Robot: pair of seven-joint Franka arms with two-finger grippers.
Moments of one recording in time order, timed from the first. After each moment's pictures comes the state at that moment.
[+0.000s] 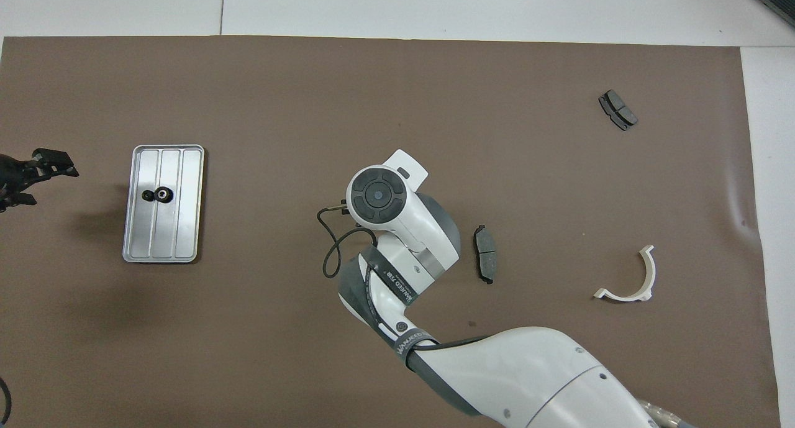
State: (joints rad) left arm 0.27 0.30 0.00 -1.88 -0.04 2.27 -0.31; right arm 0.65 0.61 0.00 -1.58 -0.09 2.30 0.62
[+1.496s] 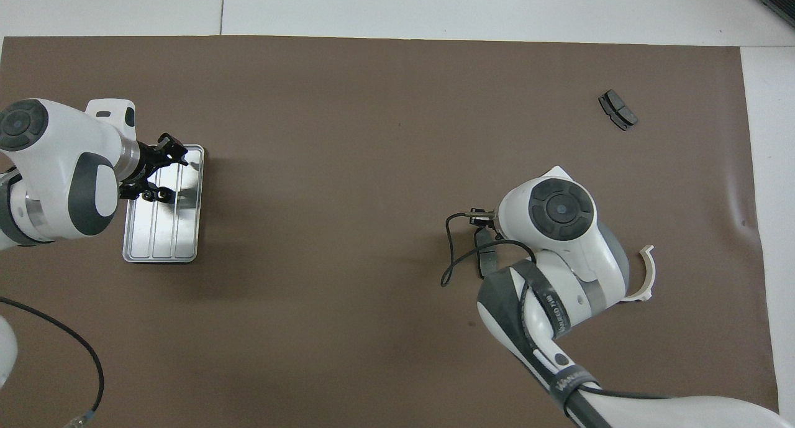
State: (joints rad) left arm 0.01 0.35 0.02 -1.91 -0.04 2.20 -0.68; right arm 0.17 0.15 -0.02 -2.14 -0.11 2.34 0.37
